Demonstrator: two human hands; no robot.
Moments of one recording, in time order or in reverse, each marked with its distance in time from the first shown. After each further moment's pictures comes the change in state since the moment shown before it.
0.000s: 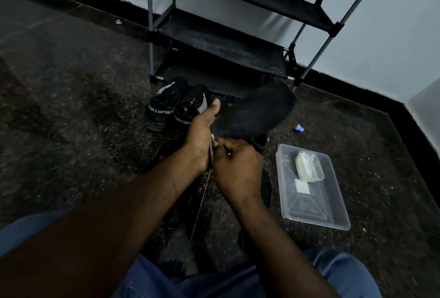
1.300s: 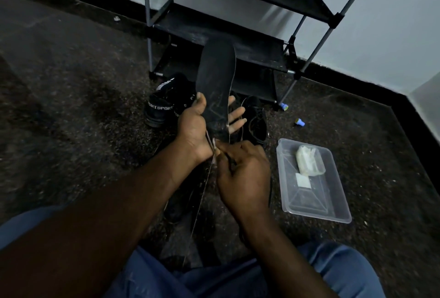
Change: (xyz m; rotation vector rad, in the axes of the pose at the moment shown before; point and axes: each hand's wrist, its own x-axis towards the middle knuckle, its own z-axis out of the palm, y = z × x) left_hand 0.003 0.005 -0.004 -0.199 -0.035 0.095; right_hand -0.024 0.025 -0.013 -0.180 0.100 -0.267
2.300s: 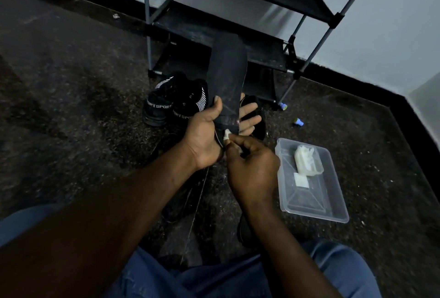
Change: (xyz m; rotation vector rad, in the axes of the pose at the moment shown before) left_hand -0.010 -0.013 0.004 0.212 -0.211 -0.097; right_hand 0.013 0.006 -0.002 0.267 0.092 0.260
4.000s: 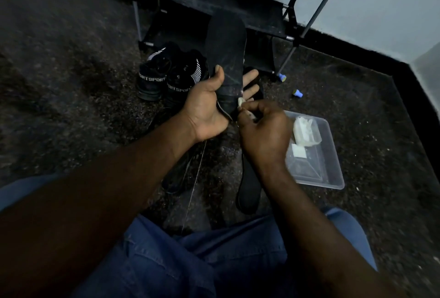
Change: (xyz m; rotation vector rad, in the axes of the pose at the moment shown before) left_hand 0.000 -0.008 0.007 -0.008 -0.050 -0.033; right_hand 0.017 0.013 -0.021 -0.155 0.044 -0.023
